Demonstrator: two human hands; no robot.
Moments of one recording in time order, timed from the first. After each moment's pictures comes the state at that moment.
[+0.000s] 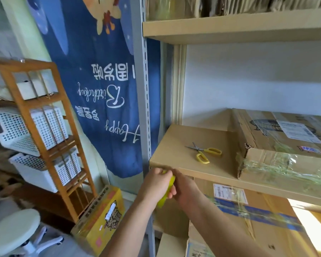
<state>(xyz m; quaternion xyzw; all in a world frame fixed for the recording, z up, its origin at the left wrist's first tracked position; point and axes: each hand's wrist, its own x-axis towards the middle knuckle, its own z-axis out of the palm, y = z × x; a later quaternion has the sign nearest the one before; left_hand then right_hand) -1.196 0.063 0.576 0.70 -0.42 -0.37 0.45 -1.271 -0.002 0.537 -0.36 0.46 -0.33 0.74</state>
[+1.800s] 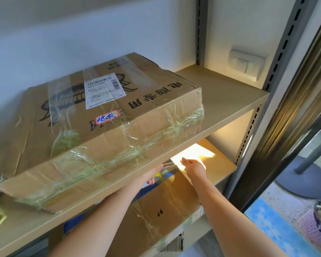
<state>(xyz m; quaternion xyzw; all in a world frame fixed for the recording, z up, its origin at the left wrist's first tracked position) -1.517 -0.182 0.401 0.58 -0.69 -0.42 -0.11 -1.677 -0.125 0.323 -0.23 0.77 -0.43 0.41</state>
